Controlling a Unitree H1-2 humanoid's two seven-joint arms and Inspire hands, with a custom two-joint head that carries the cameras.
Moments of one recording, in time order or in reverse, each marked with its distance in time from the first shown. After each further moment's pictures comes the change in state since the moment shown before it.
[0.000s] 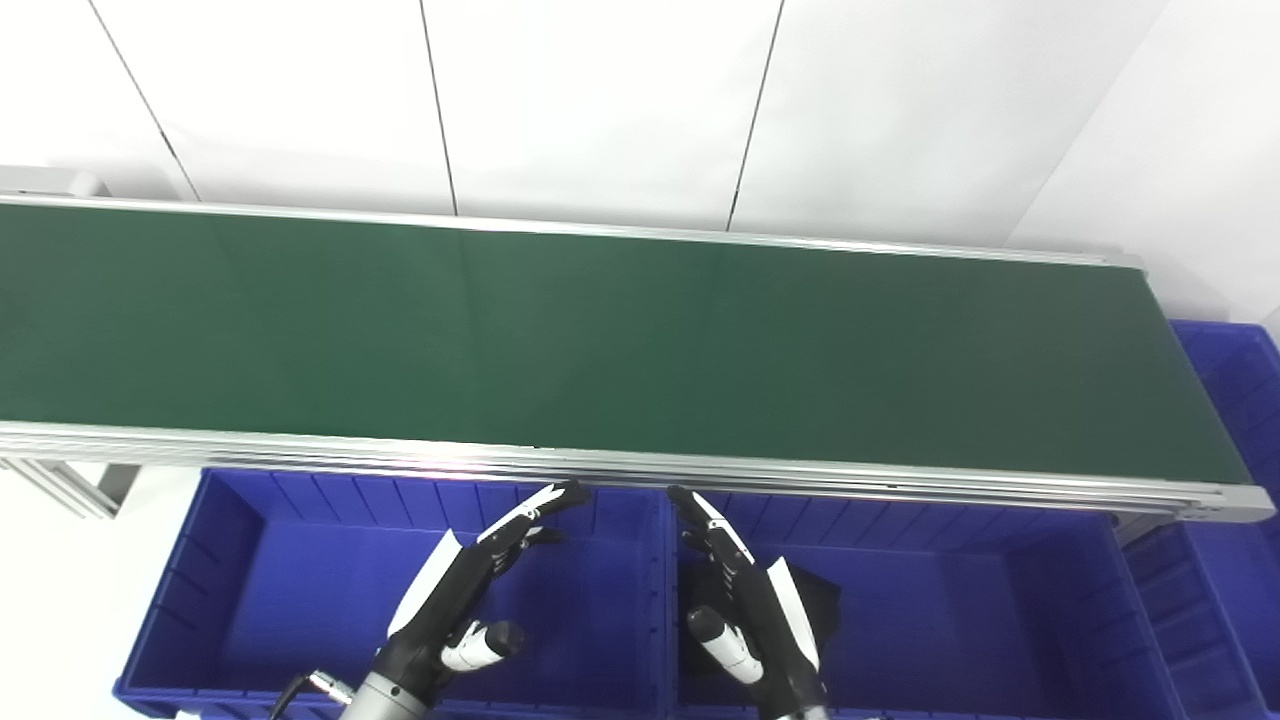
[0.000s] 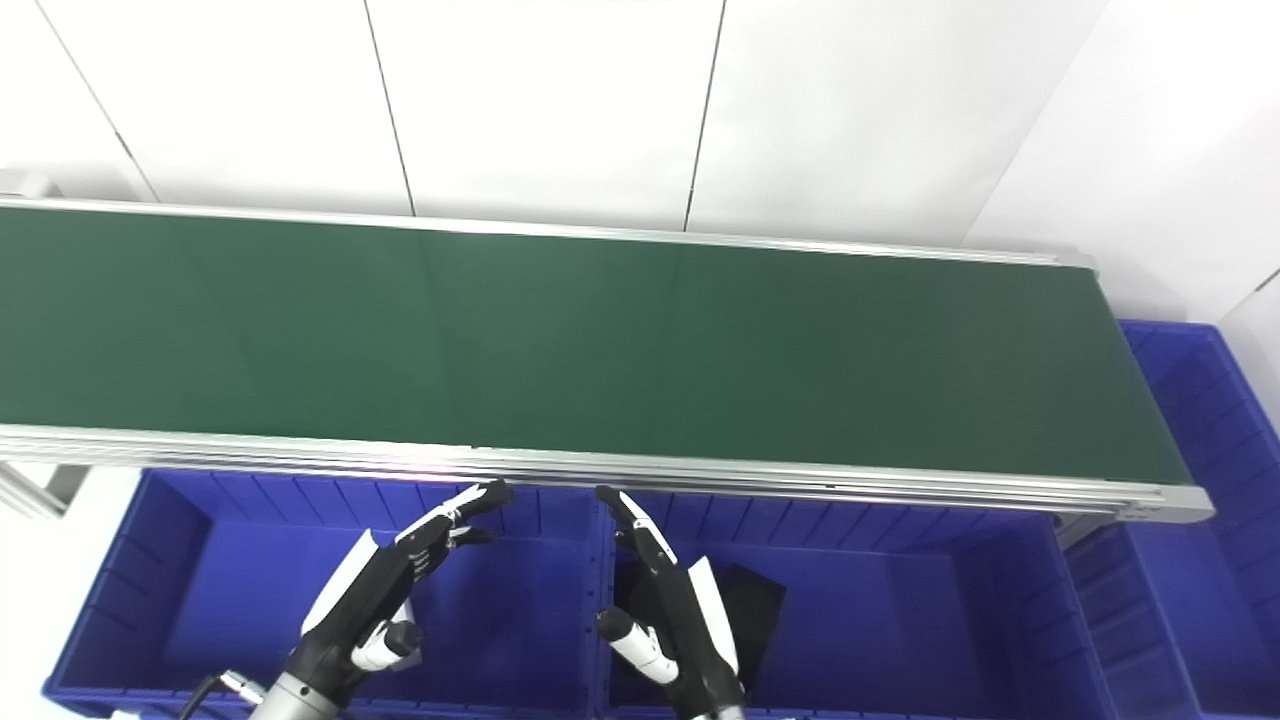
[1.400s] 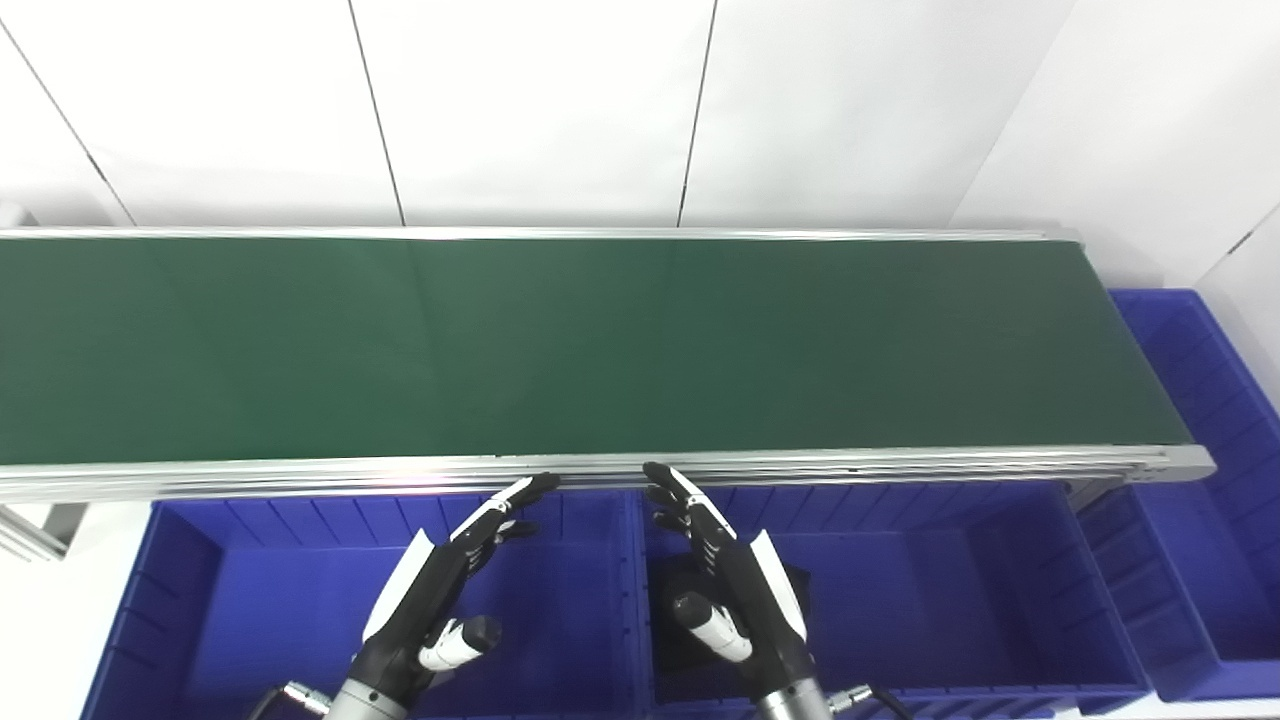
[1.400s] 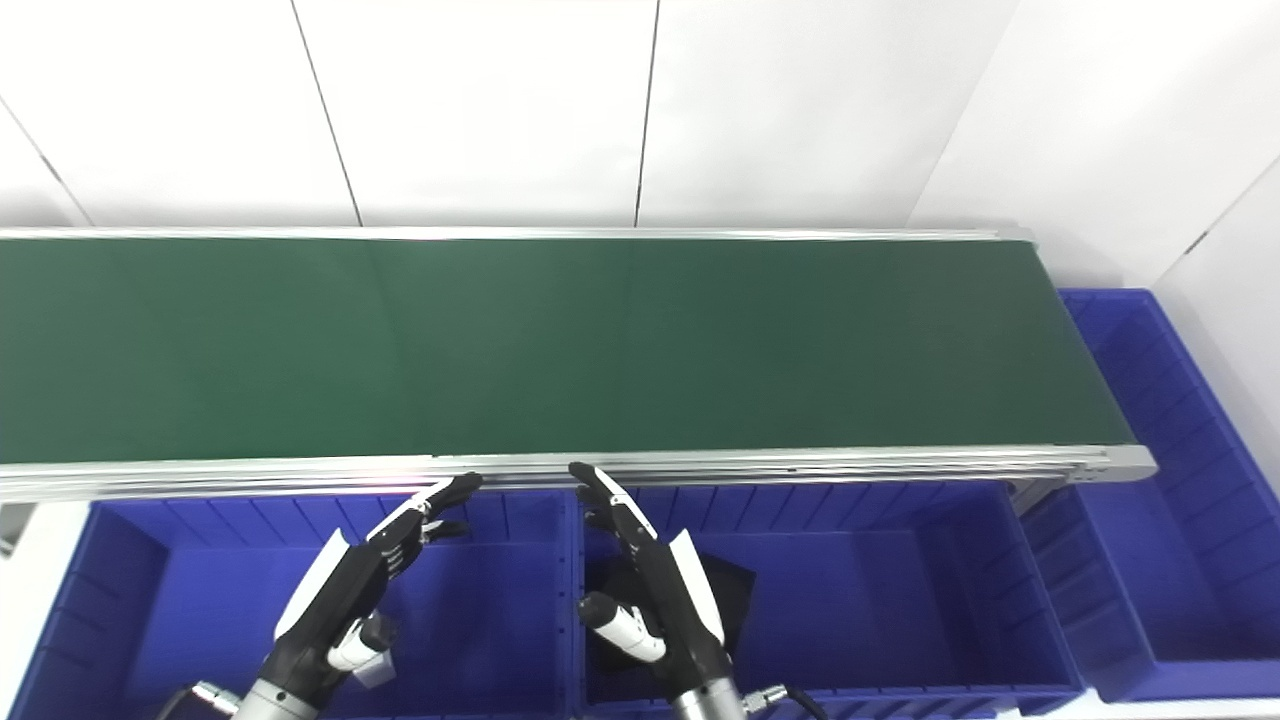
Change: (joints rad) left arm -0.014 -0.021 0.000 -0.012 0.024 0.038 -0.008; right arm 0.022 0.006 -0.060 -0.078 0.029 0.006 0.086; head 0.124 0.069
